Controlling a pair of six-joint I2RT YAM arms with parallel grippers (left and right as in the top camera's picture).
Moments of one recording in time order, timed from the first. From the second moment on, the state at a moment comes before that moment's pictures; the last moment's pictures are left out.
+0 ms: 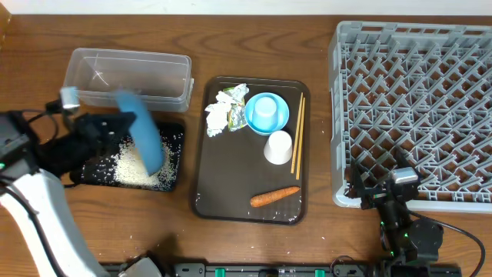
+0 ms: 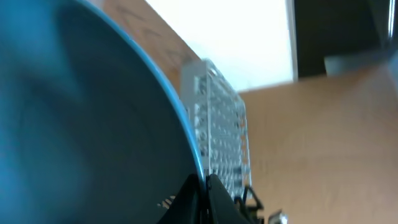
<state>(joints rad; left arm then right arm) 0.59 1.24 1.15 -1.05 1.24 -0.08 -0.04 0.01 0.01 -0.05 -0.24 -0.01</state>
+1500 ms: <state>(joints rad) -0.60 1.56 1.15 -0.85 0.33 -0.44 -0.04 0.01 0.01 -0.05 -0.24 -0.01</state>
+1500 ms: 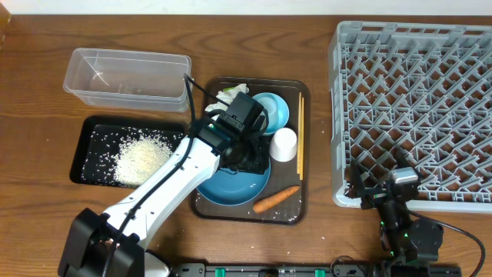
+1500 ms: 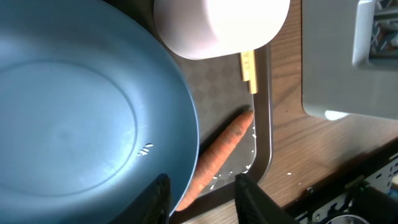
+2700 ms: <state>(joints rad) -0.98 1.63 1.15 -0.99 0.08 -0.21 -0.04 0.01 0.01 -0.05 -0.24 -0.01</state>
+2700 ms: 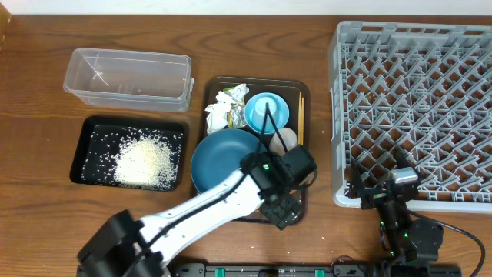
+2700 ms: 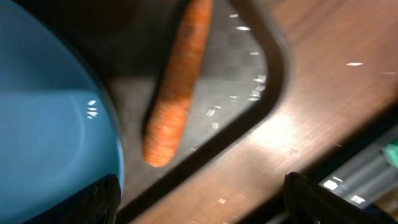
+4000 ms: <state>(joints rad) -0.86 1.79 1.15 -0.94 -0.35 -0.25 -0.04 0.01 0.01 -0.05 -0.24 -0.01</state>
